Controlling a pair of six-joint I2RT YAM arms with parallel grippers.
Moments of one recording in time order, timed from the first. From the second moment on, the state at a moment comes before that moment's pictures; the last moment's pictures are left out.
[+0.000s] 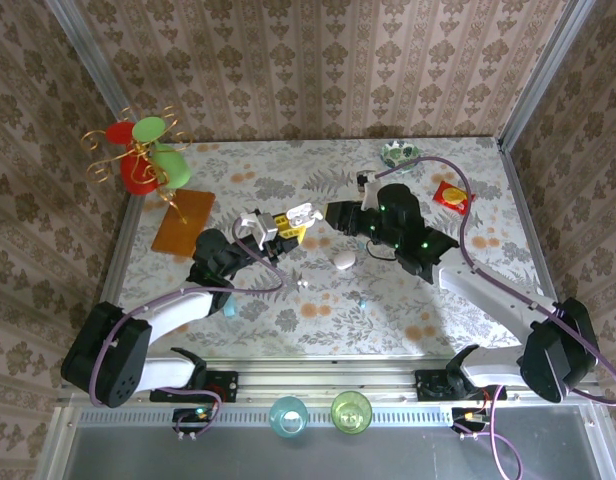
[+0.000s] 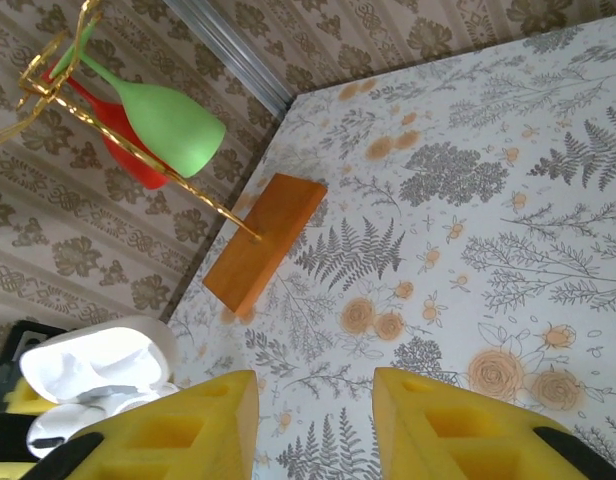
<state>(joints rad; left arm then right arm) -0.54 1.27 0.46 0.98 0.65 0.01 0.59 1.30 0.96 0.00 -0.17 0.61</state>
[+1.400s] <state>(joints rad) -0.54 1.28 0.47 1.00 0.65 0.01 0.62 1.35 1.01 -0.07 -0.28 0.57</state>
